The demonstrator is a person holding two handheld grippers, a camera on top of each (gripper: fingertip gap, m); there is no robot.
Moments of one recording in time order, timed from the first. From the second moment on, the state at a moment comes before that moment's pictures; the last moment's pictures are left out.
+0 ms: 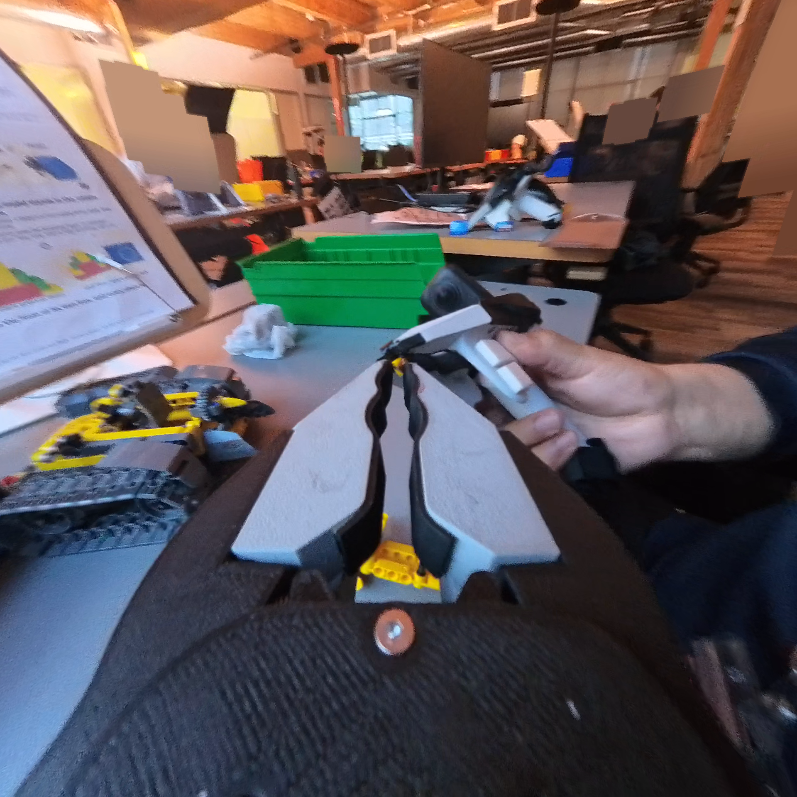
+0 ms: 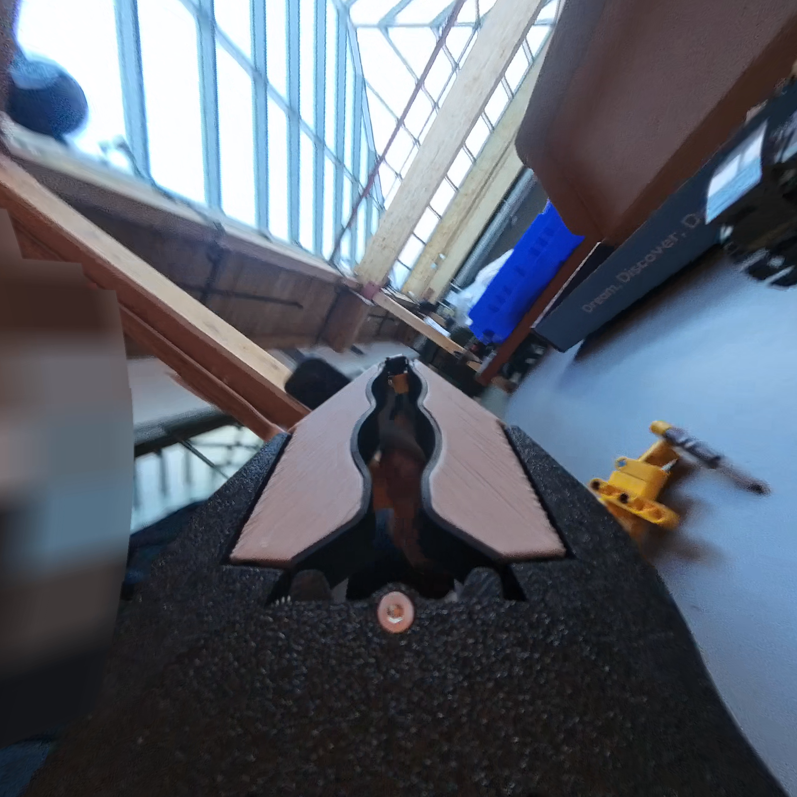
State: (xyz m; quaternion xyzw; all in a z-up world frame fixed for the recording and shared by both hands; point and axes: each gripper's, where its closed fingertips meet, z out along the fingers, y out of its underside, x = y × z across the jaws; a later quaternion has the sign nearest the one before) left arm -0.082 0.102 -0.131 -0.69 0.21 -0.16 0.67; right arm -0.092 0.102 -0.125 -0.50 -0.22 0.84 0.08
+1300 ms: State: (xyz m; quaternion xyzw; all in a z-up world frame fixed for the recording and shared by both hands) left arm -0.072 0.100 -0.121 -0.68 0.10 -0.37 0.63; right arm -0.085 0.096 -0.114 -0.46 -0.40 0.76 0.22
